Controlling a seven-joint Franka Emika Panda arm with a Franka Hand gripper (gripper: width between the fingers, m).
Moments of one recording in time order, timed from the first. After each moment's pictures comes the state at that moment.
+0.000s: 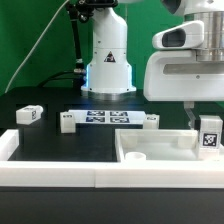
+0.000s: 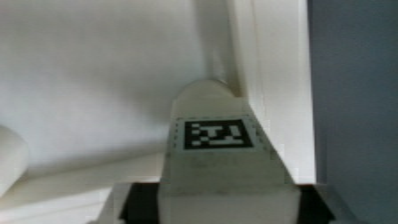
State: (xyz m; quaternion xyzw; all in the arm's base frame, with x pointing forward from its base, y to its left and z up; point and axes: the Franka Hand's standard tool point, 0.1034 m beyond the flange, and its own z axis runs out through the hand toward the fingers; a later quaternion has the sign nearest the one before) arm 0.624 0.119 0.074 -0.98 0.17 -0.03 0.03
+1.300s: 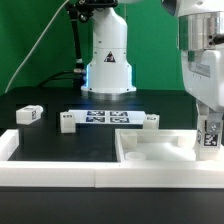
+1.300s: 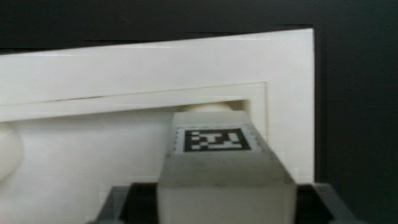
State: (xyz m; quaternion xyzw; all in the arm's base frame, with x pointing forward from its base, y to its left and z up) arm 0.622 0.118 0.074 -0.66 0.75 0.01 0.06
